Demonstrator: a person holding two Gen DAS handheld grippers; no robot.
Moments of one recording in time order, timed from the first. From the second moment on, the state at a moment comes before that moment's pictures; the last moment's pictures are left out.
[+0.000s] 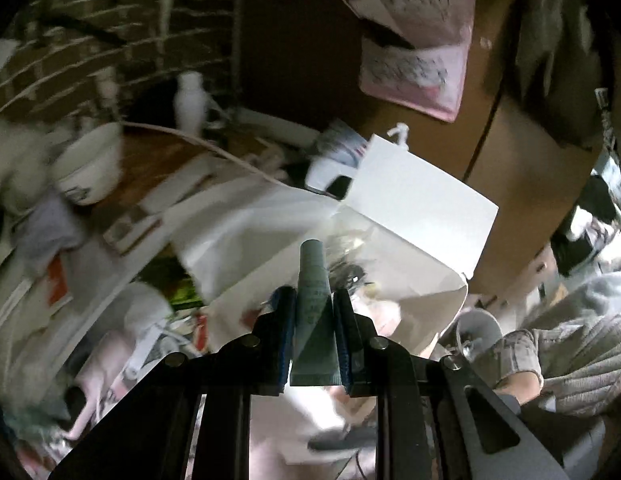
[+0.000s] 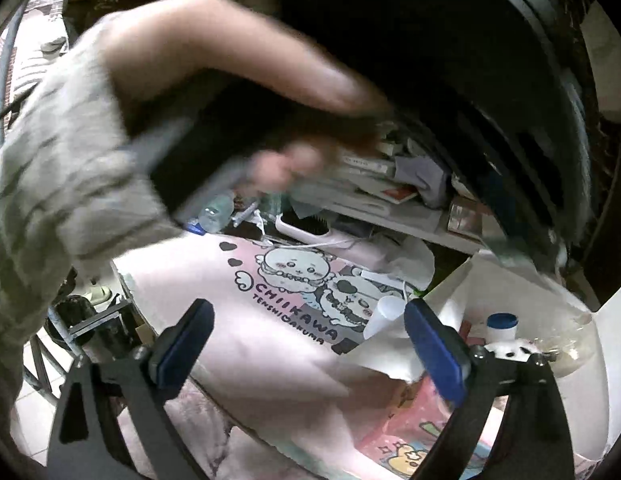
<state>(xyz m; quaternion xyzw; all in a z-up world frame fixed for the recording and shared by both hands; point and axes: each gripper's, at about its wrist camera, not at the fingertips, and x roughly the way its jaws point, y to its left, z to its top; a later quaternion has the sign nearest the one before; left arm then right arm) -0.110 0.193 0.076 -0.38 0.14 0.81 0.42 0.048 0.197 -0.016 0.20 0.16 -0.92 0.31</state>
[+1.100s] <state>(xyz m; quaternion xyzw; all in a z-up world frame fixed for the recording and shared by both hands) -0.082 0.147 0.104 -0.31 0.13 0.85 0.40 0.045 0.193 -0.018 0.19 0.14 -0.93 0.28</state>
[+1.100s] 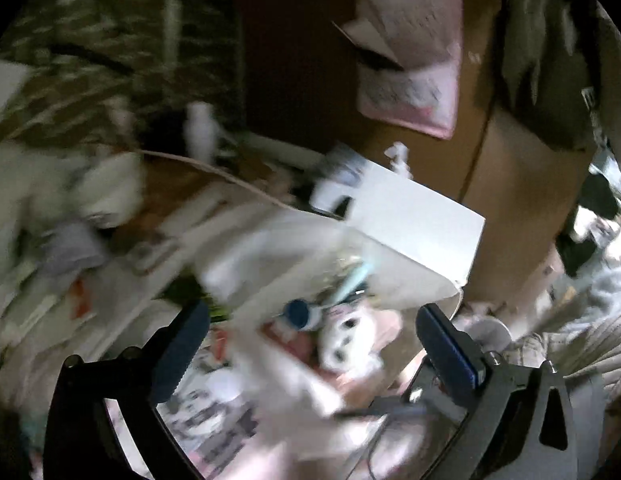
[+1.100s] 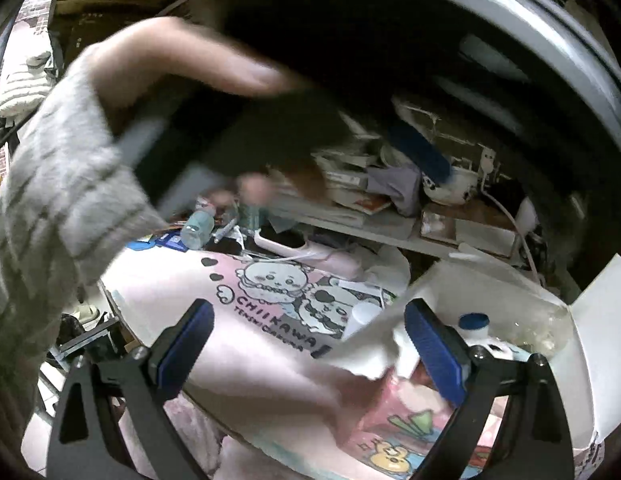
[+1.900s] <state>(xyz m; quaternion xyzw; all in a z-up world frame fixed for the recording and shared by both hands) 0.032 -0.097 0.002 -0.26 -0.04 0.96 -0.08 -0.034 0.092 -0.053 0.25 0.07 -0.95 0.16</state>
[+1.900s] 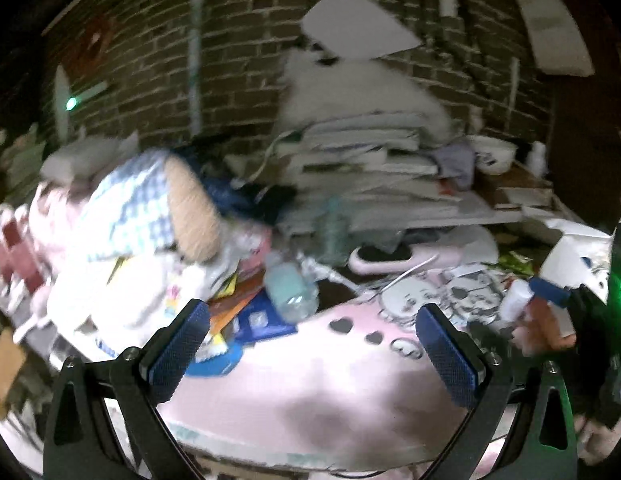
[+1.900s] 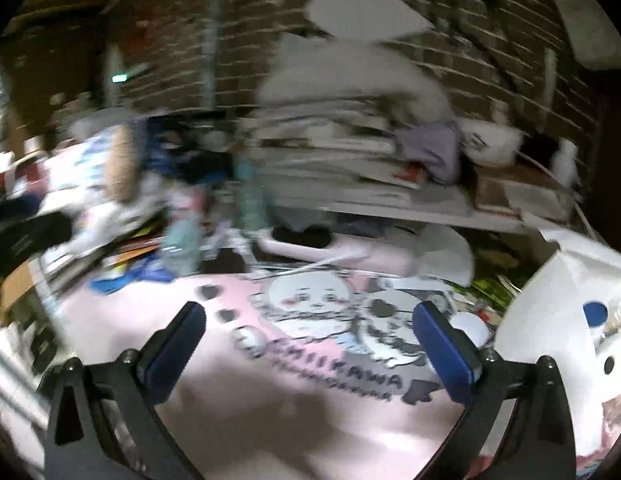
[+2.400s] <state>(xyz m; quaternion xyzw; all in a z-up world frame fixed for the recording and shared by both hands) 0.024 -0.079 -0.023 -0.29 -0.04 0.96 -0.02 -0.085 0.105 -0.077 0.27 0.09 -0.96 -0.03</state>
